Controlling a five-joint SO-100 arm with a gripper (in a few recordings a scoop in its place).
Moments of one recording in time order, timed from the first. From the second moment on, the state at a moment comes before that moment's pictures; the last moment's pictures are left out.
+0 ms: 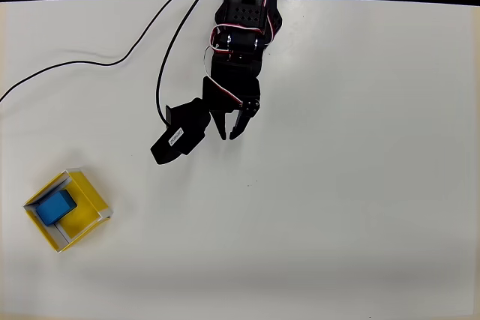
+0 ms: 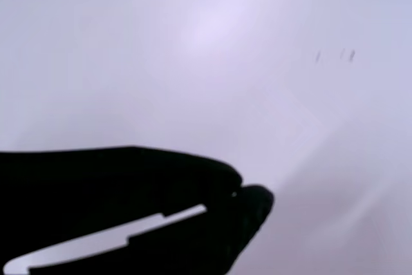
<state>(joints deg) 1.2 174.6 168.0 51.7 -98.8</state>
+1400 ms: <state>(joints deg) 6.4 190.0 178.7 76.9 -93.2</state>
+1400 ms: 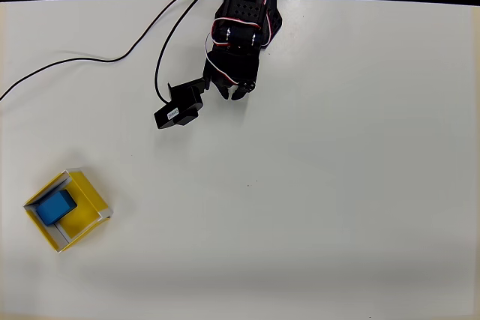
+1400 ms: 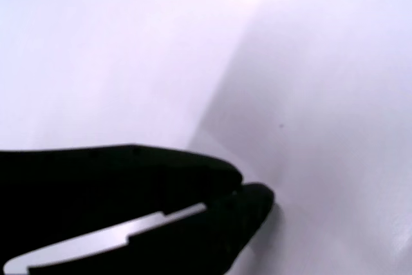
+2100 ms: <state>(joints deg) 4.7 190.0 178.7 76.9 -93.2</state>
